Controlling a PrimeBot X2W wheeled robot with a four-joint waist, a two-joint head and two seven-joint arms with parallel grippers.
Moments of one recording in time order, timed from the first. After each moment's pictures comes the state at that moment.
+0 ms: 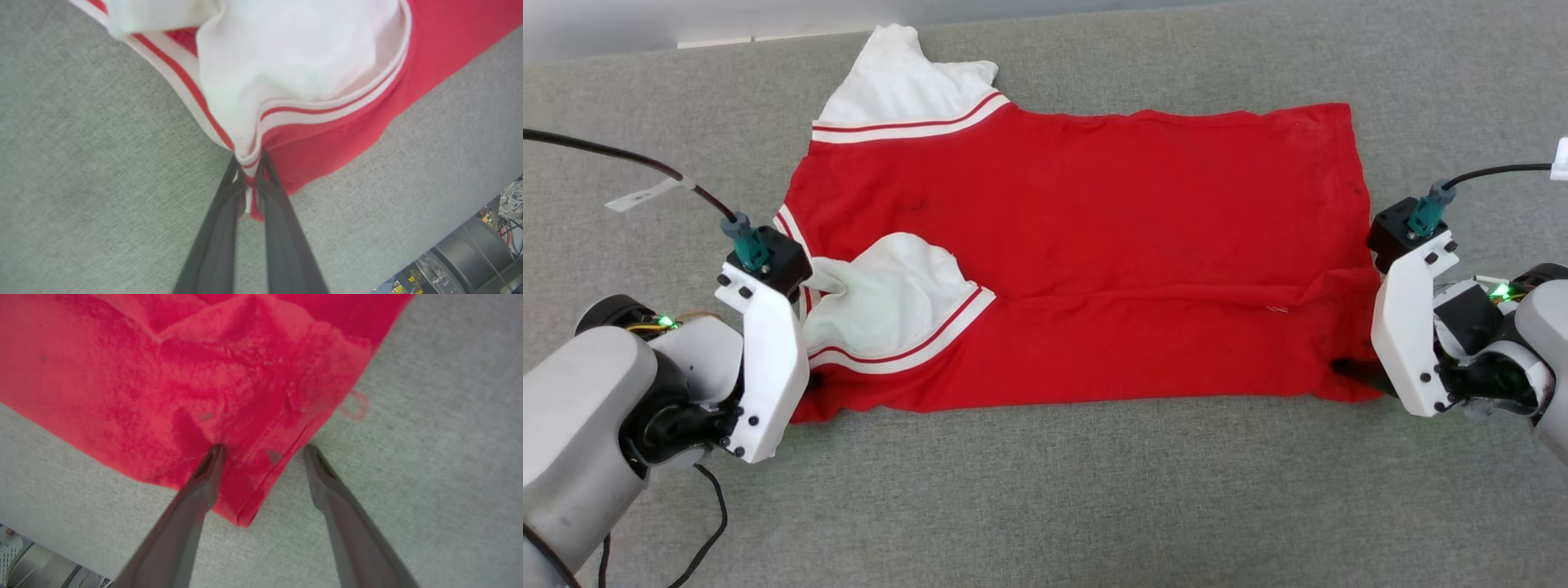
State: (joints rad) left arm -0.76 0.84 -0.86 0.16 -1.01 -0.13 0.81; right arm -0.88 -0.67 1.00 0.47 1.00 0.13 0.77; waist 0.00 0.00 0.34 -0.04
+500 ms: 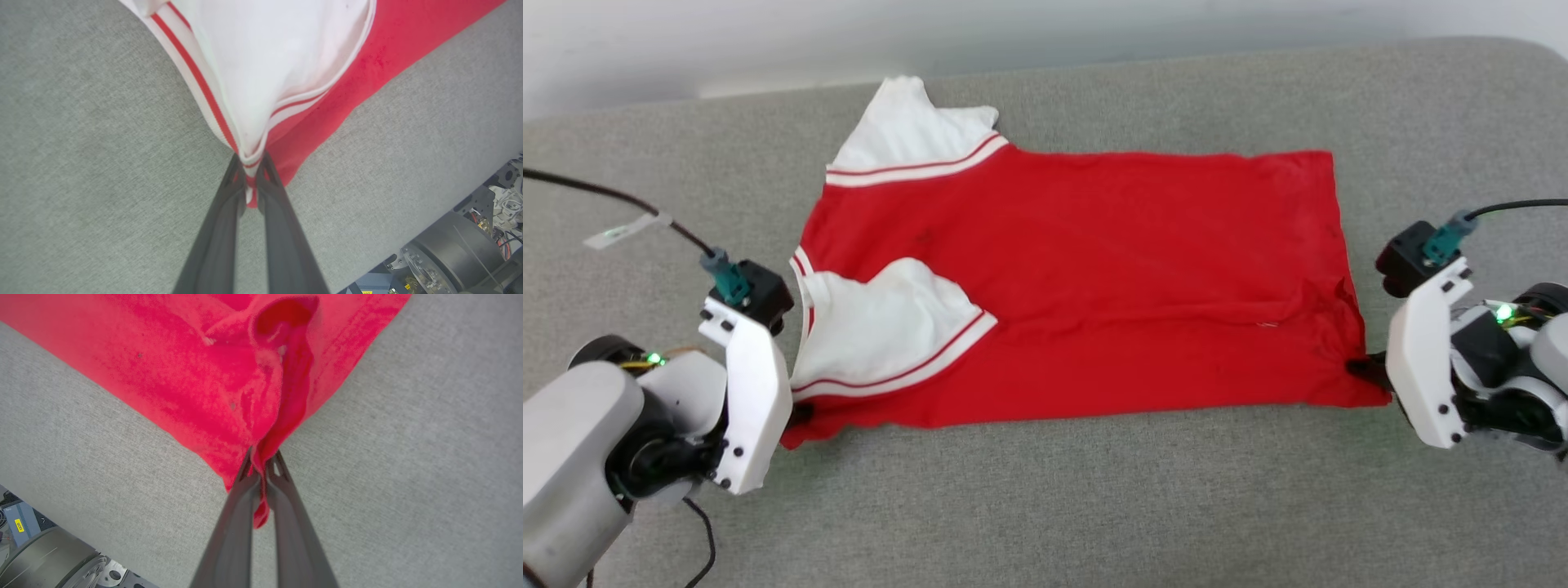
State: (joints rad) left arm -0.70 0.86 -0.87 0.18 -1.05 -0.13 0.75; right arm -0.85 -0.75 1.06 0.38 1.05 0.13 0.62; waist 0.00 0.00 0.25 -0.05
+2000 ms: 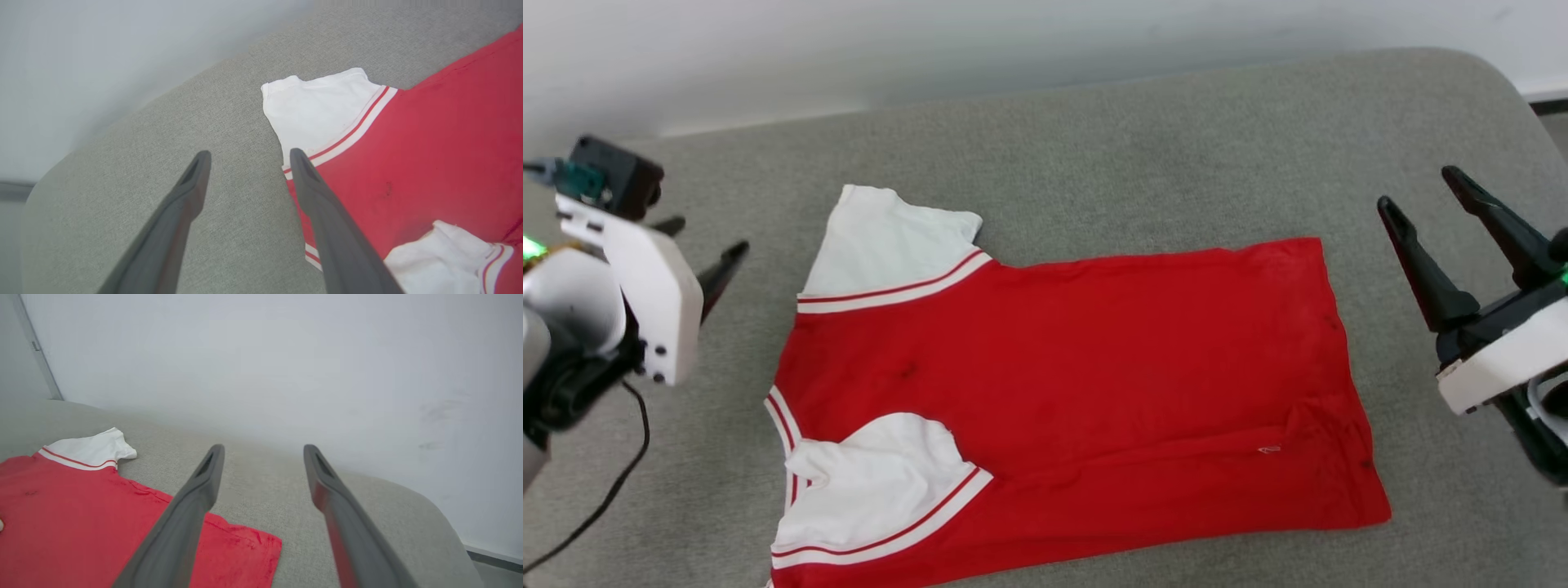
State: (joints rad) left arm -0.74 0.93 -0.74 0.16 -0.90 -0.01 0.41; right arm -0.50 -0.64 0.46 0.21 0.61 0.13 -0.21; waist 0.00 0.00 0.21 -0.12
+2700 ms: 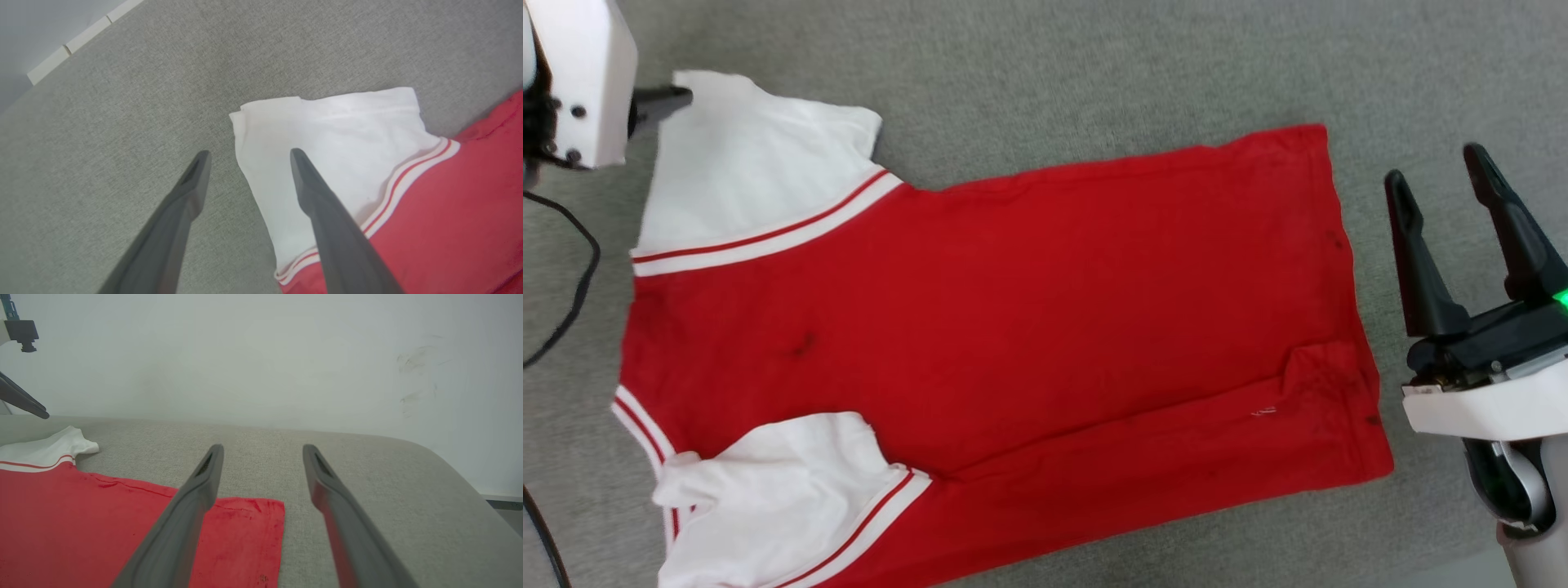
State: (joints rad) left arm -1.24 0.84 -0.77 0.35 -1.00 -0.09 0.98; right arm -0.30 -0.35 0.15 -0.07 0.37 0.13 -0.26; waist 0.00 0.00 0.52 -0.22
